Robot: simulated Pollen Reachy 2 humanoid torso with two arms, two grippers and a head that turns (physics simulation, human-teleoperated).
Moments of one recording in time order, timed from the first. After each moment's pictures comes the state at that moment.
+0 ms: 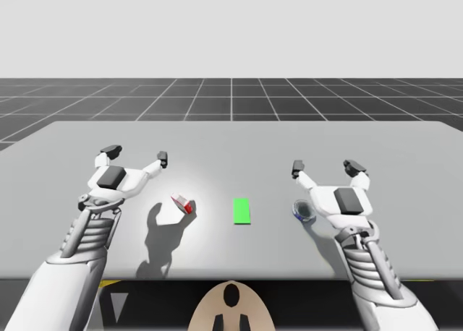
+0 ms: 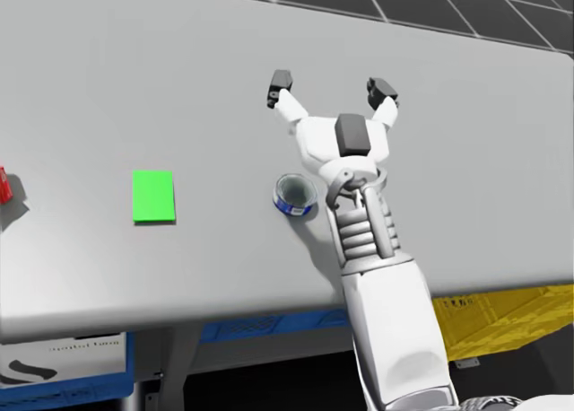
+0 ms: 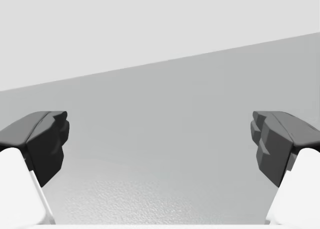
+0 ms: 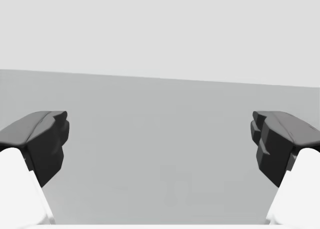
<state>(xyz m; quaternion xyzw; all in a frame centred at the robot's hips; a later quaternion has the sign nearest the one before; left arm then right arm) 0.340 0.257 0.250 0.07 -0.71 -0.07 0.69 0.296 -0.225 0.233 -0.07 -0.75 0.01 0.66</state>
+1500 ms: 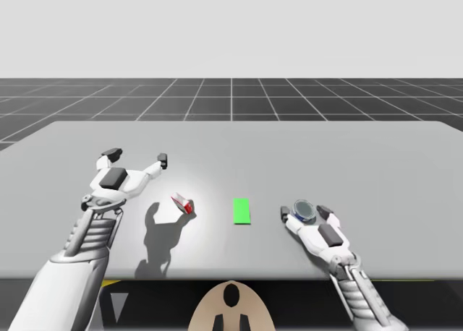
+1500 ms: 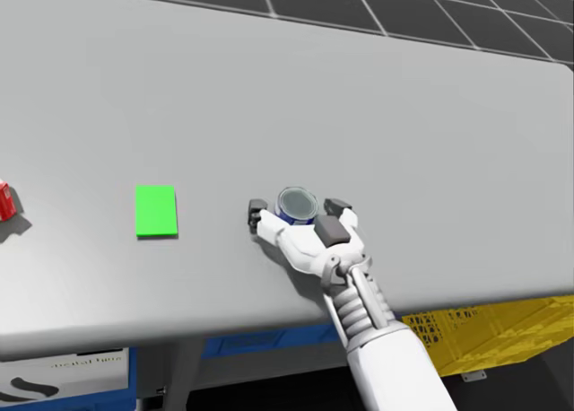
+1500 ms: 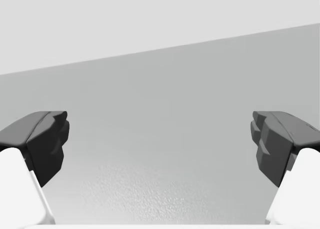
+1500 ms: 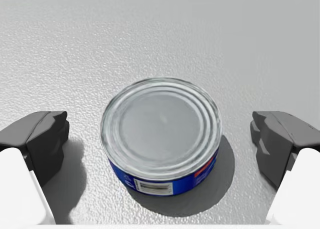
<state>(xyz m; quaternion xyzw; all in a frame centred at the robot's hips) 0.342 0.258 0.244 0.07 -0.70 -0.06 0.71 0.260 -0.239 0.136 0.03 -0.58 0.00 0.82</state>
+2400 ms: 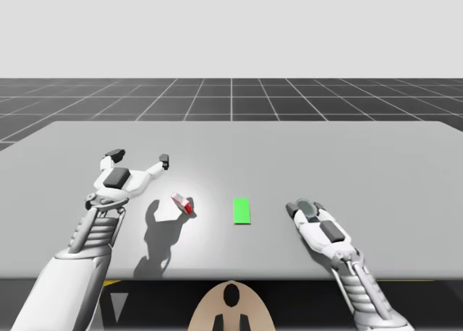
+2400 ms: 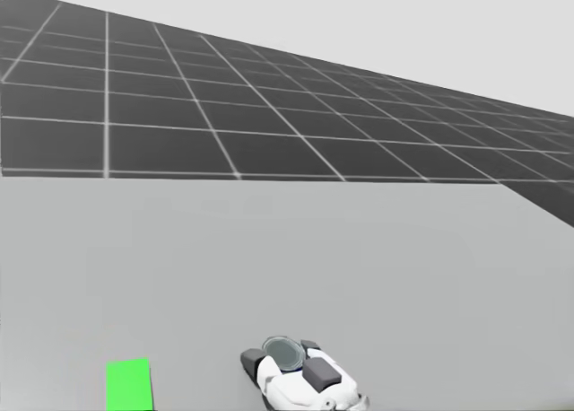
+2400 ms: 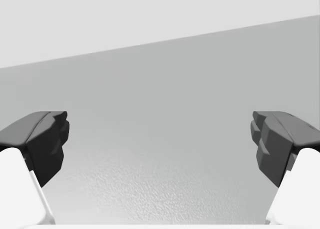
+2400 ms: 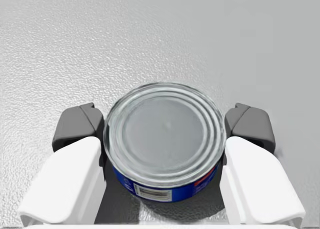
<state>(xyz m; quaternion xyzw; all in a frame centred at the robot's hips) 0.347 0.258 0.239 0.07 -0.70 -0.06 0.71 0.268 -0.246 0.141 0.05 -0.57 0.01 0.82</state>
